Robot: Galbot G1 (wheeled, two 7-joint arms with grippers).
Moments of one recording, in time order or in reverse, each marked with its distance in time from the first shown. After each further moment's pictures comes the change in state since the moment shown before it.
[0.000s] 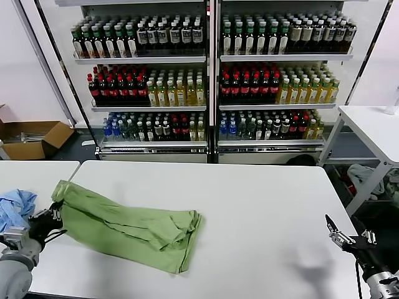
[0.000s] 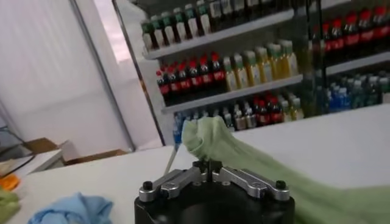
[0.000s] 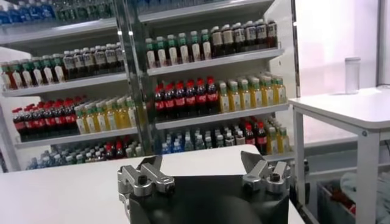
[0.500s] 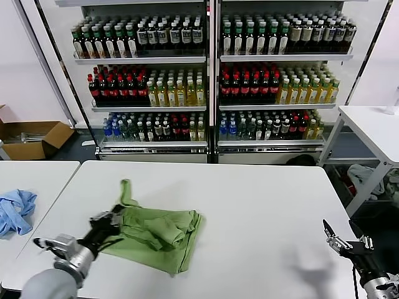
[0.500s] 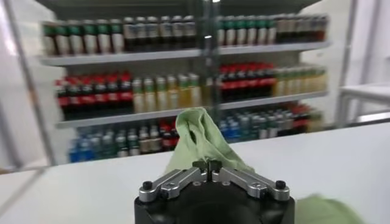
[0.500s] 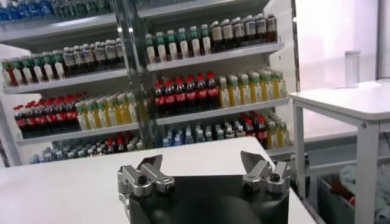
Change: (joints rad) left arm -0.046 -0.070 0.313 -0.208 -0.010 0.007 -0.004; right arm -0.009 0.025 -0.017 -0.007 -0.021 0.008 -0.008
